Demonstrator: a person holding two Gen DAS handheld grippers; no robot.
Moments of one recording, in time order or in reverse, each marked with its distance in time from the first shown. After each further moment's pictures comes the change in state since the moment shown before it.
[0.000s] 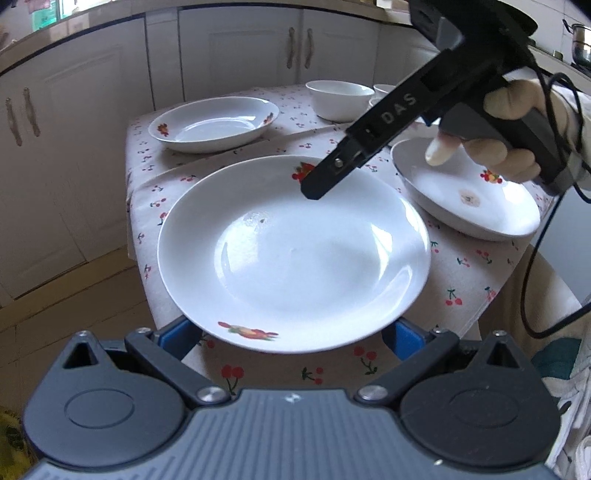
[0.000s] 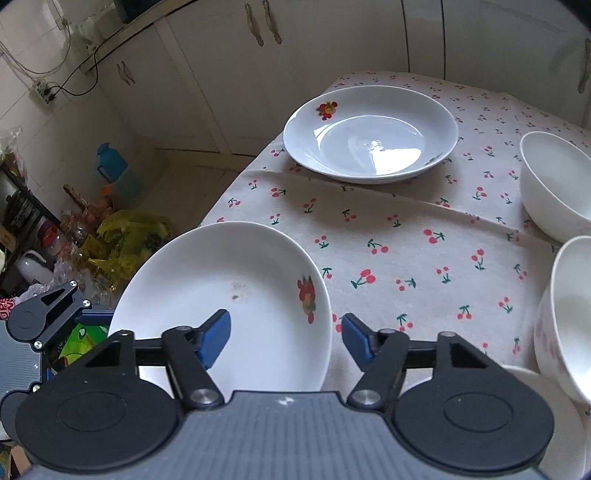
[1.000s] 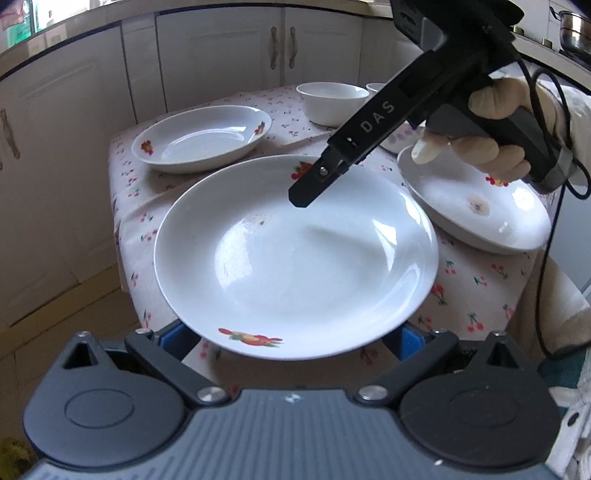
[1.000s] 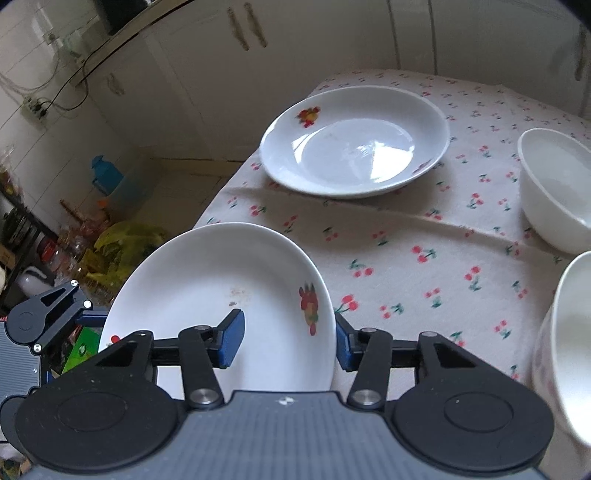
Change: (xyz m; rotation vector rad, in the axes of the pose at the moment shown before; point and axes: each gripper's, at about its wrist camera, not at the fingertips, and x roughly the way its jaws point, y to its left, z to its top) left arm 0.019 0.013 0.026 0.071 0.000 -0.031; right arm 0.010 -0.023 0.021 0.055 -0.012 0.007
